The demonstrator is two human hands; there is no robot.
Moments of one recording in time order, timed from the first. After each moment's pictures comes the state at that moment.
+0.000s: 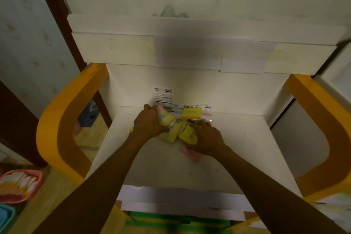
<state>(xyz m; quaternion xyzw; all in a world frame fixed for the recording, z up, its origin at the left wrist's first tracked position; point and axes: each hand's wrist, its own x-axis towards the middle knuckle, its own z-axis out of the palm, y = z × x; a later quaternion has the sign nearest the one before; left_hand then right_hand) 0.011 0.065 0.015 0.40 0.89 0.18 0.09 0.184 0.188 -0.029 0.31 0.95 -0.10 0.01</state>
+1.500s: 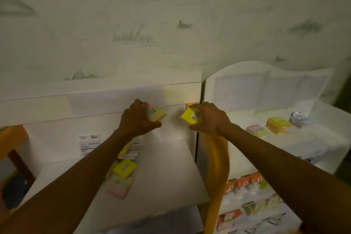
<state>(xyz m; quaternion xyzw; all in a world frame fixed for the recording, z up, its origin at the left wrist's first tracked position) 0.215 0.181 0.175 0.58 0.78 0.21 -0.05 0.443 0.297 0.168 0.41 0.89 -0.07 -0.15</state>
